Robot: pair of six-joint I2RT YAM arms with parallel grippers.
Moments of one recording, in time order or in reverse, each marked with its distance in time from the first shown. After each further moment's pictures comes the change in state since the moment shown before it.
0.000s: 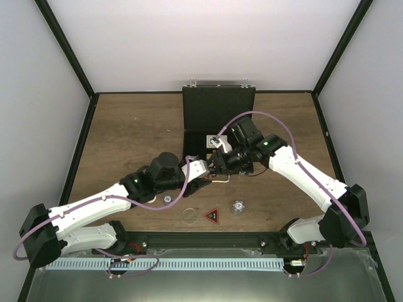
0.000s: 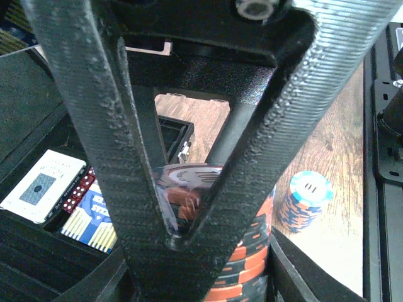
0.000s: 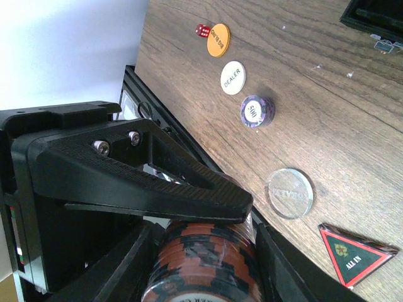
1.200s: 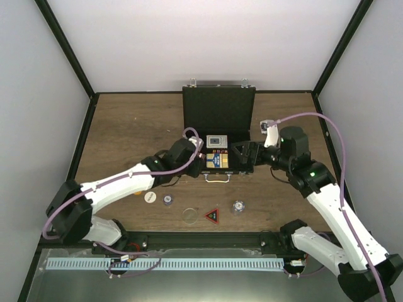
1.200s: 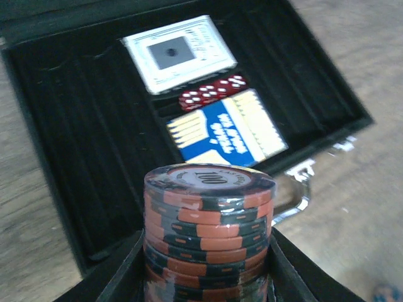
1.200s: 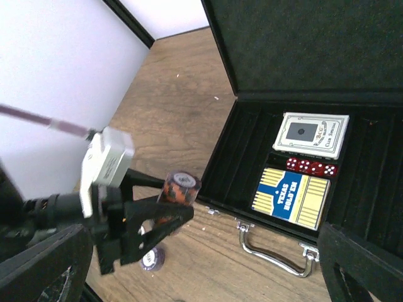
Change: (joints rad) left arm 0.079 0.282 0.188 -0.178 -0.319 -0.543; right arm -0.214 -0.469 -0.194 0.199 0.452 -0.011
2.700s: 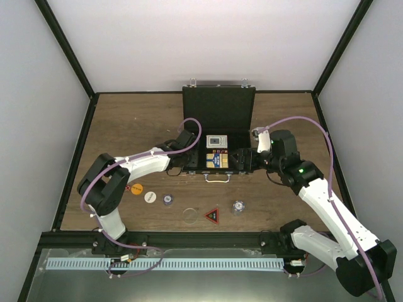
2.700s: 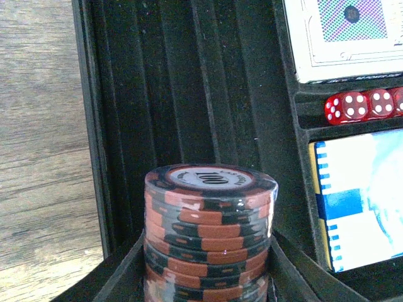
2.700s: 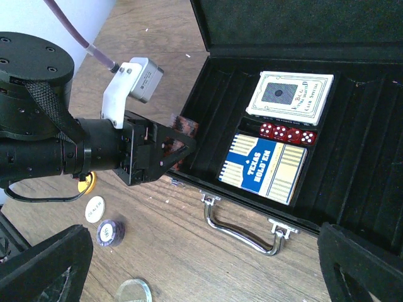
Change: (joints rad) left arm 0.178 0.365 0.138 -0.018 -0.012 -0.192; right arm 0.000 0.048 -0.118 0.040 0.012 -0.097
